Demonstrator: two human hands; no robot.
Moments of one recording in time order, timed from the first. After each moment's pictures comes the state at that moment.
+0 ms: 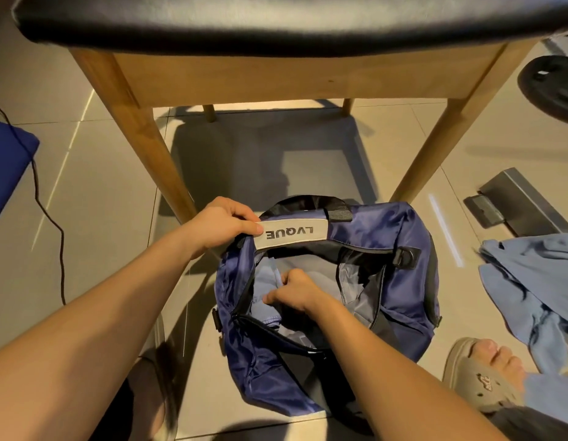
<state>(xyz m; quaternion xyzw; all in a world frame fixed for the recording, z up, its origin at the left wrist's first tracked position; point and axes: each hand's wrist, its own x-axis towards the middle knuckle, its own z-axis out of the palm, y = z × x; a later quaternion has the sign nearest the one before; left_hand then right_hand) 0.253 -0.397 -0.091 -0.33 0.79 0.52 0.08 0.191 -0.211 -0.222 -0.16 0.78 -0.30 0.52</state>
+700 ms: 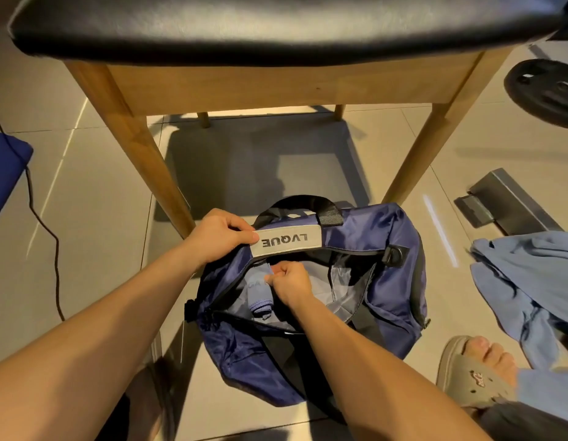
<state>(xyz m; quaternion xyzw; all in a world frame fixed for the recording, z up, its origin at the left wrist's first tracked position) 0.258 -0.385 -0.105 -0.35 0.81 0.48 0.04 0.195 -0.230 -0.242 -0.08 0.83 -0.40 0.38</state>
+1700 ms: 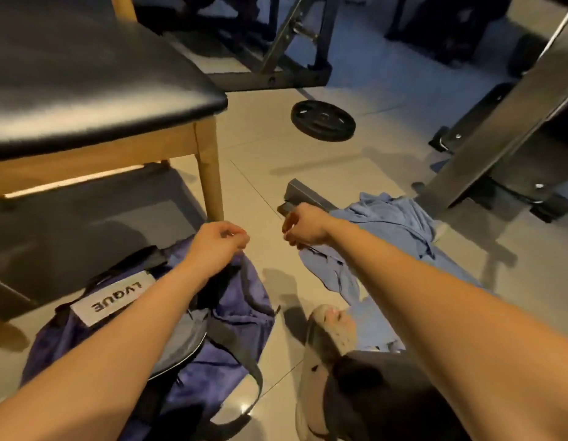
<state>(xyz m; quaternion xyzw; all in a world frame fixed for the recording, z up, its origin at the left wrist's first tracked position) 0.127 -0.155 -0.027 -0.16 0.79 0.60 0.04 0.033 0.037 0.026 -0.14 0.93 -0.20 0.27</state>
